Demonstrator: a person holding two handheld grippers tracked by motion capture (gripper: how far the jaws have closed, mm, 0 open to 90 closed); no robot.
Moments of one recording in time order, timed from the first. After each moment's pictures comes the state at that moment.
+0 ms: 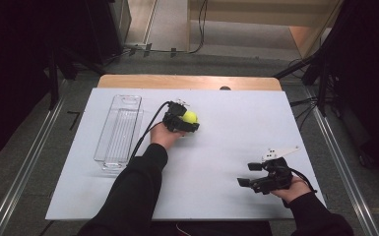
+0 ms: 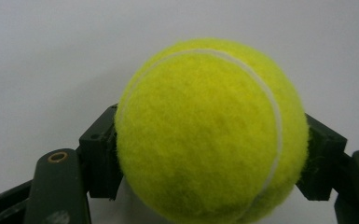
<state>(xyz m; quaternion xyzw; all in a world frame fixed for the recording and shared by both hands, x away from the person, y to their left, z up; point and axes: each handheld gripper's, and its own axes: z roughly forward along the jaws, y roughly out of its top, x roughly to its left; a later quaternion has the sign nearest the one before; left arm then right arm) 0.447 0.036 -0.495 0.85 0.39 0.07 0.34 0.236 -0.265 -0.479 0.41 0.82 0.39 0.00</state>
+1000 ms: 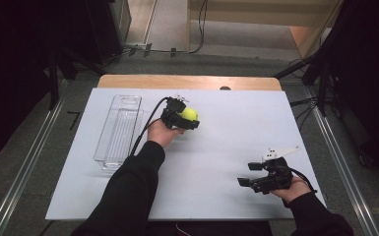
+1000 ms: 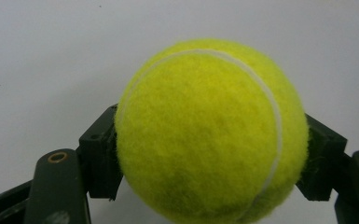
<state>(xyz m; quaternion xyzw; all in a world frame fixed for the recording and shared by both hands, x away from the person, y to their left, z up) 0.438 0.039 -0.464 0.86 0.38 0.06 0.35 0.236 -0.265 -0.479 0.41 0.82 0.39 0.01</state>
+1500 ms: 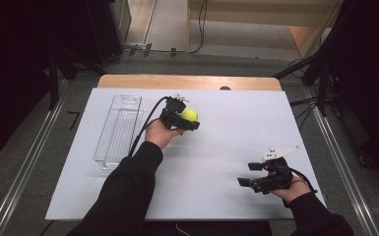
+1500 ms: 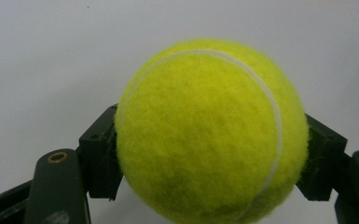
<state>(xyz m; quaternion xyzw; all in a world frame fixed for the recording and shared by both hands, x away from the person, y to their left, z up) 0.427 0.041 -0.449 0.86 0.37 0.05 0.34 0.236 -0.265 -0.479 0.41 0.82 0.39 0.01</state>
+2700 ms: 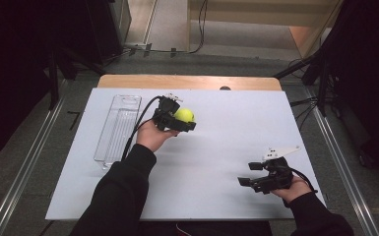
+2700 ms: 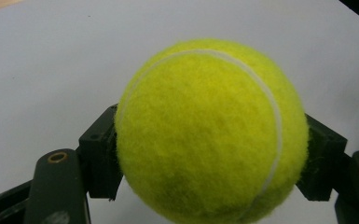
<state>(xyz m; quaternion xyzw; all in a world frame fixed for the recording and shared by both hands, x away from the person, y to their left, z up) 0.408 0.060 -0.424 0.86 0.36 0.04 0.36 0.236 -0.267 -0.479 0.41 0.82 0.39 0.01</state>
